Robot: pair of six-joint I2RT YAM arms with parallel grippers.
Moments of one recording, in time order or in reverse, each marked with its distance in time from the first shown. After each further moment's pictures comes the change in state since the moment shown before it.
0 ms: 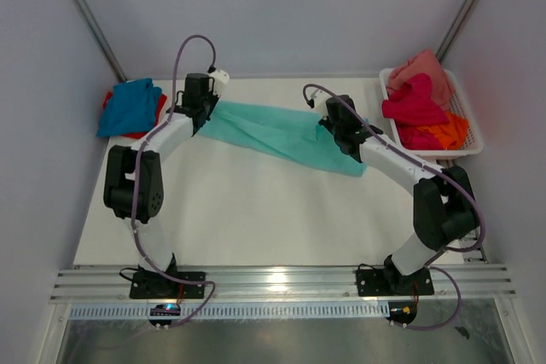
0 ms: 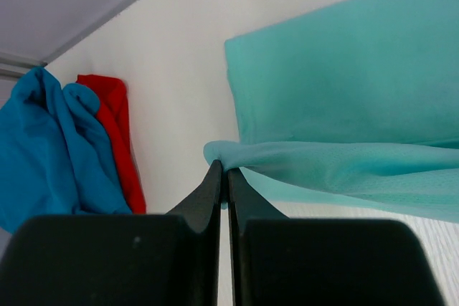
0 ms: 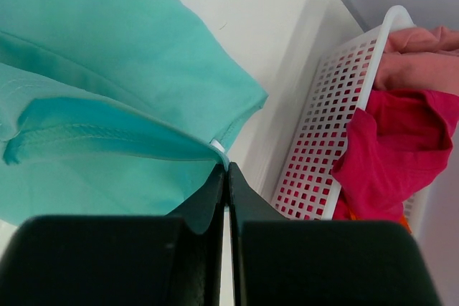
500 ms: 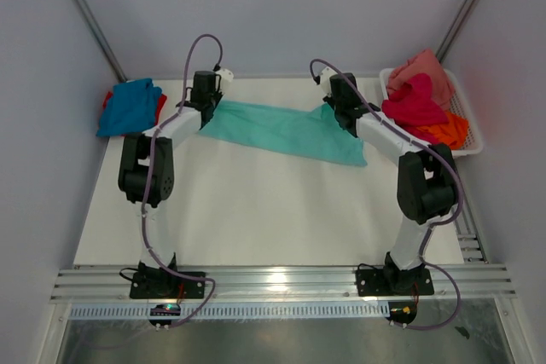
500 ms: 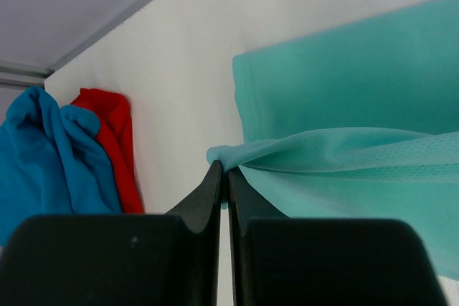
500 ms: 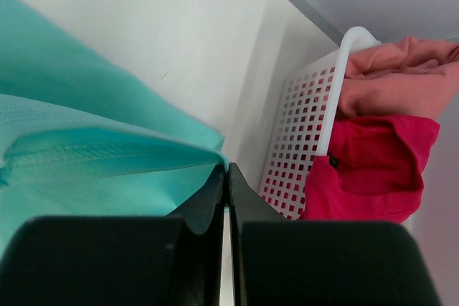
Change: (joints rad) left arm 0.000 0.191 0.143 0.032 -0.081 0.036; right arm -0.096 0.223 0.259 -0.006 0.015 0.002
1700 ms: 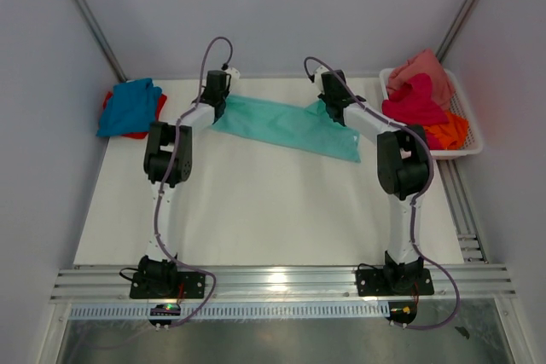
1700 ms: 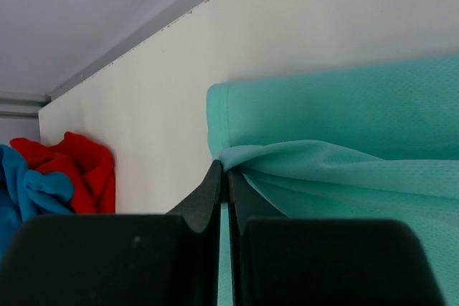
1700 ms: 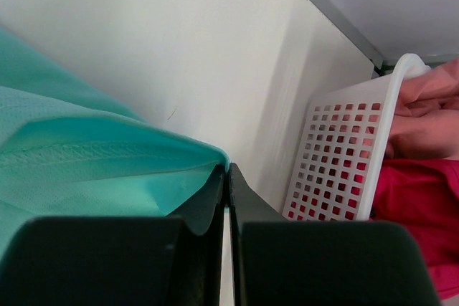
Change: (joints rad) left arm -0.001 0.359 0.321 0.085 -0.100 0.045; right arm -0.030 0.285 0.230 -0.004 0.028 -0.008
